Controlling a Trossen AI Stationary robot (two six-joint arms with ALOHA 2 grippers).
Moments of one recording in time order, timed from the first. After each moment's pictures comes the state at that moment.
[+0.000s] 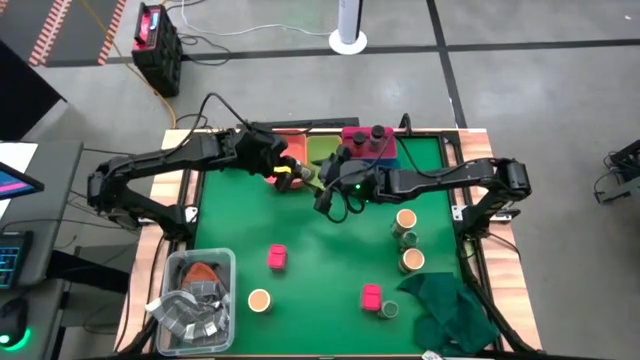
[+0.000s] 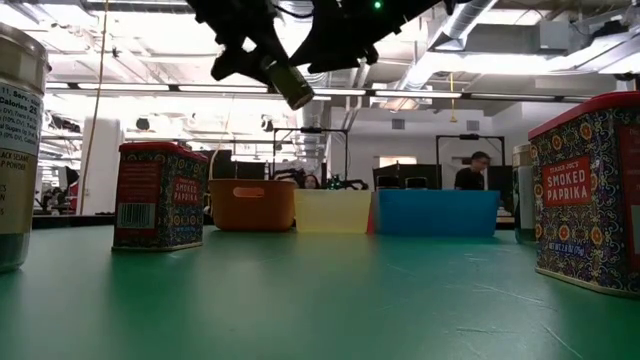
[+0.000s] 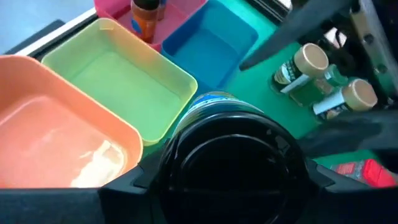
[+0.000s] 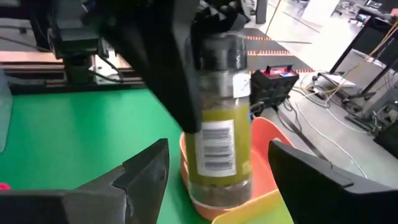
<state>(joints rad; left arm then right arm) 0.31 1.33 1.28 -0.60 0.02 -0.41 -0.04 1.64 1.25 0.05 0.42 -0.09</state>
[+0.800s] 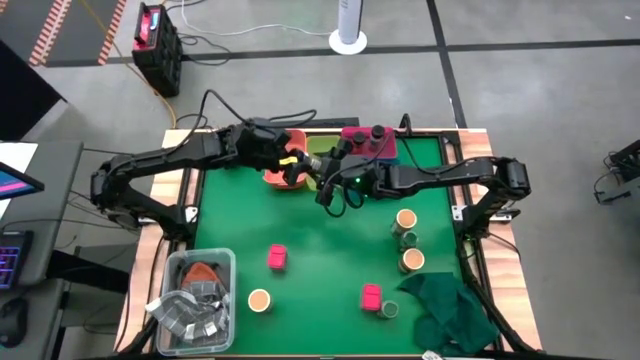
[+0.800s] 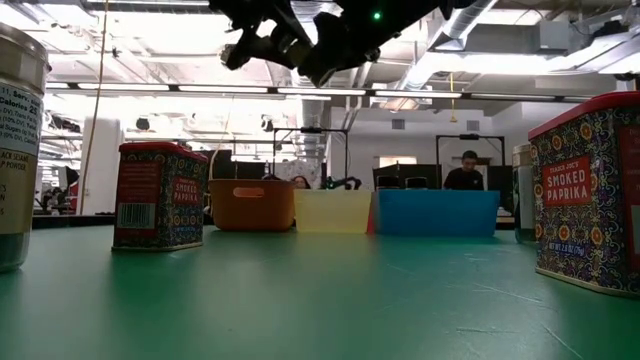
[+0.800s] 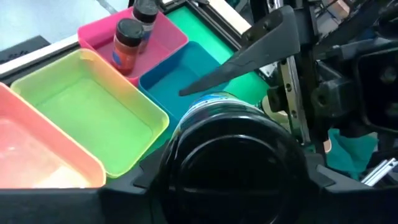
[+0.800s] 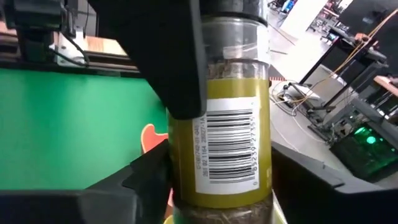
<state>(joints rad) 0.29 1.36 1.34 -0.50 0.02 -0.53 -0.07 1.64 1.25 0.06 0.48 -0.23</state>
